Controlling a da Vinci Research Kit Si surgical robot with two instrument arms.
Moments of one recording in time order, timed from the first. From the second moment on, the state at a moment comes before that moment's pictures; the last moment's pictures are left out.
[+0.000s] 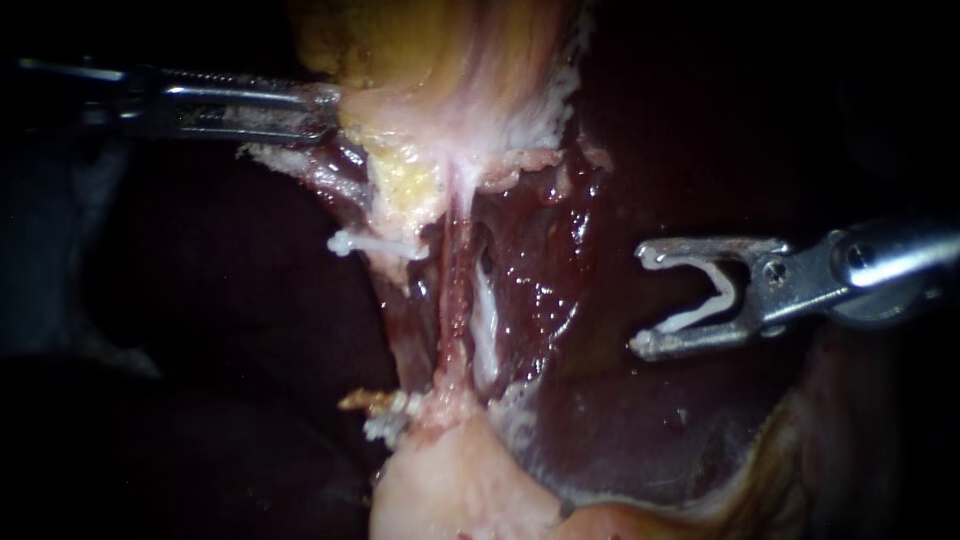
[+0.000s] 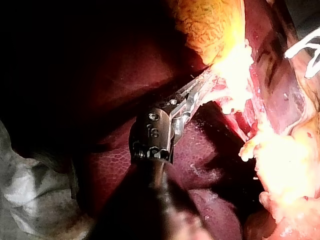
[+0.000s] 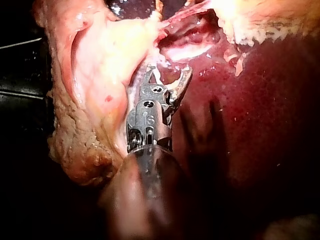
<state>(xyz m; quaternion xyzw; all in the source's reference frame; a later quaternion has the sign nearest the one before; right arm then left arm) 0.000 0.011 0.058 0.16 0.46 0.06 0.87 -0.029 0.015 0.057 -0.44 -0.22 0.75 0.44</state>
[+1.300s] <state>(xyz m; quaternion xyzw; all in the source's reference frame) 0.013 0.005 0.063 0.24 0.51 0.13 0.82 -0.024 0.017 0.051 -0.44 -0.21 0.74 0.46</state>
